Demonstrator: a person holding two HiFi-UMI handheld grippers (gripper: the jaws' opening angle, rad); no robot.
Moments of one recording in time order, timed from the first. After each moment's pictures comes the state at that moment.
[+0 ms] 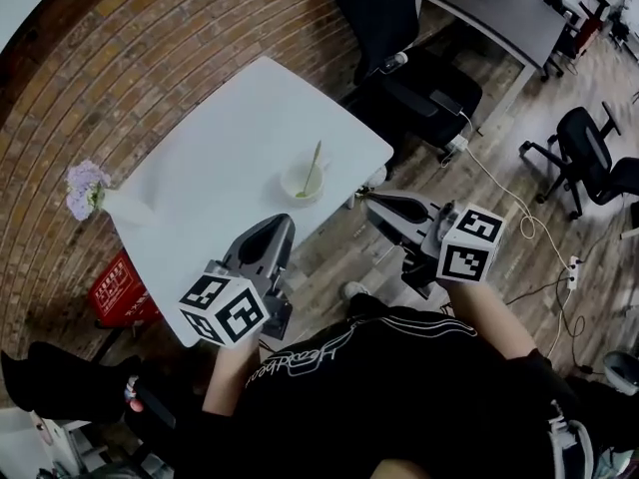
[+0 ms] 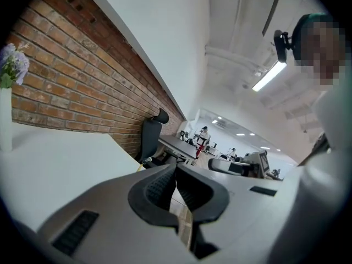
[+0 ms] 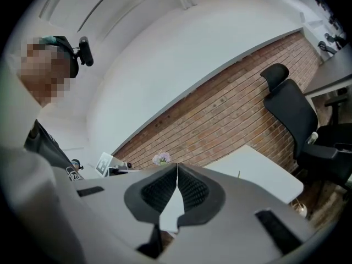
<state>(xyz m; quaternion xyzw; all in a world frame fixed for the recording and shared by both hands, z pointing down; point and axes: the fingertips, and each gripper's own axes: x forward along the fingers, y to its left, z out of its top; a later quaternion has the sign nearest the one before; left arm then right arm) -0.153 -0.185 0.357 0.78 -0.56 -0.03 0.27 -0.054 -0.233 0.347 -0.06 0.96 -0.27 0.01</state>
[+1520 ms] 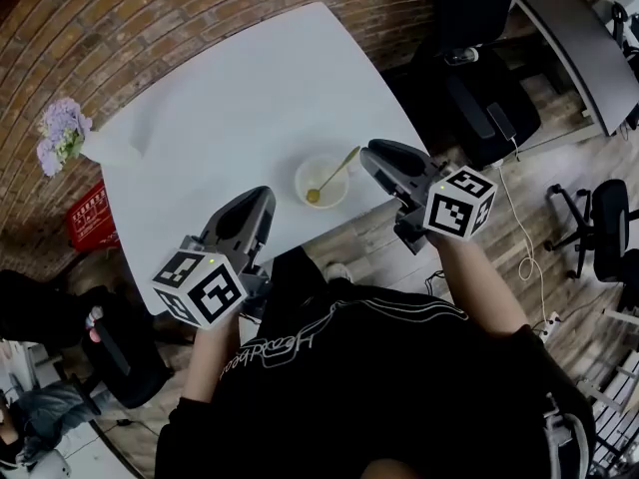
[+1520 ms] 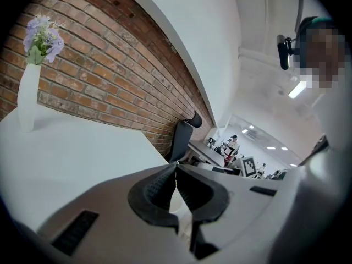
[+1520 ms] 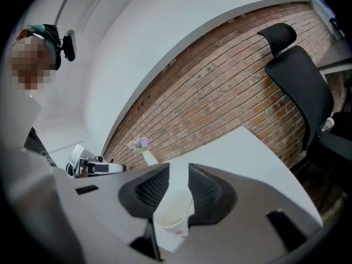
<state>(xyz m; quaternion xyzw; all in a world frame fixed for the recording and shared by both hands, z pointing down) -0.256 -0.263 0.434 0.67 -0.67 -0.06 0.33 -0.172 -0.396 0.472 -0.01 0.95 -0.29 -0.09</state>
